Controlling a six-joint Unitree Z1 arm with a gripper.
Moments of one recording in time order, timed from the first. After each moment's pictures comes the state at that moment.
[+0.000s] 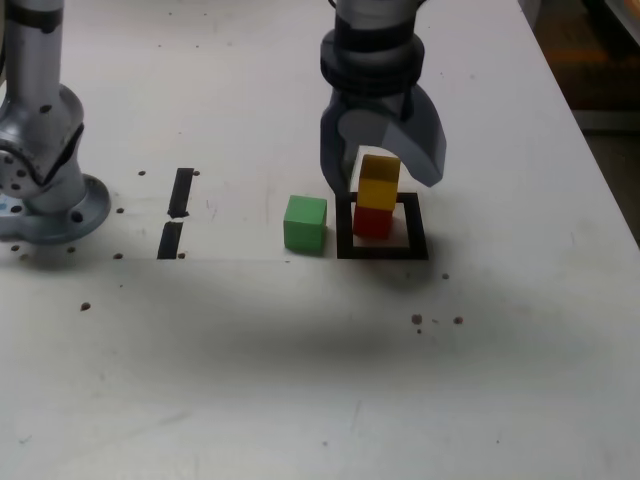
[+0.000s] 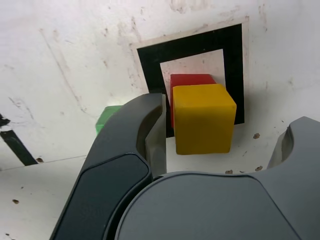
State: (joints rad) arm -0.12 1.87 -1.41 1.11 0.08 0.11
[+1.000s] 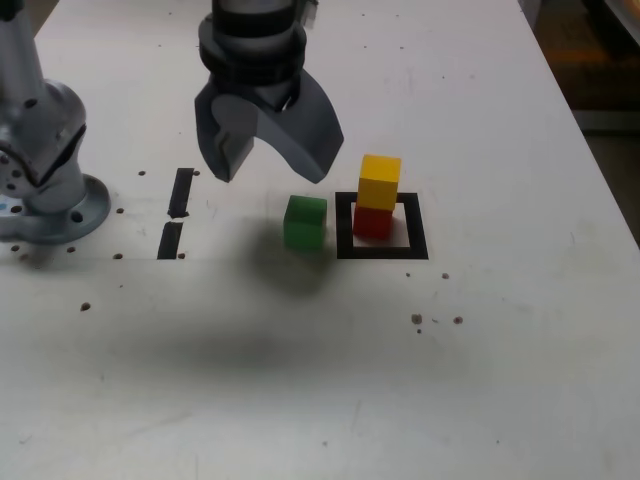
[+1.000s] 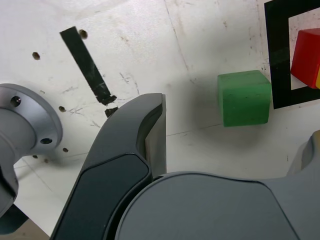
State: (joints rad) arm -0.18 1.68 -1.15 1.17 0.06 0.16
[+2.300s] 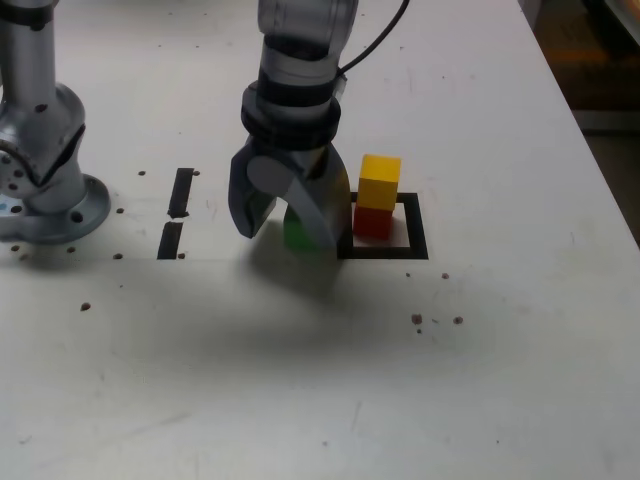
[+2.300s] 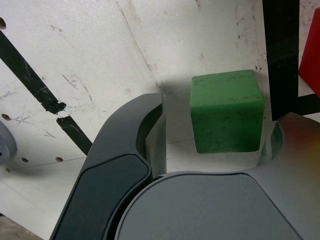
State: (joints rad) arm -0.16 1.84 -1.10 1.00 -0.05 0.22
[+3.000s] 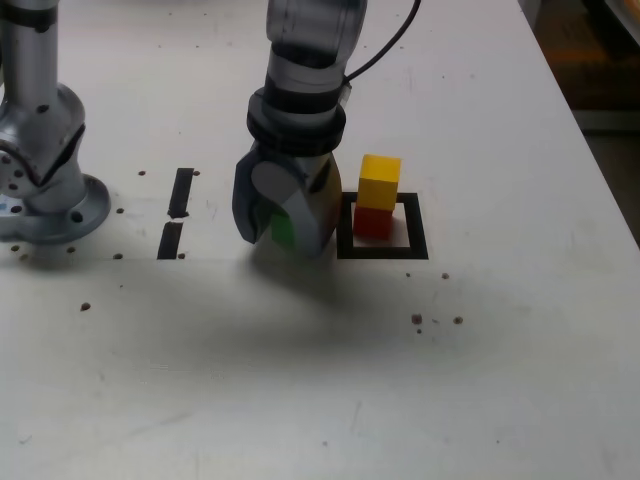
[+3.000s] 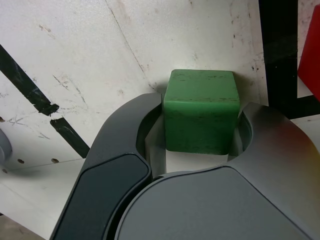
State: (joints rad) arm -0.15 1.86 -1.10 0.99 -0.06 0.23
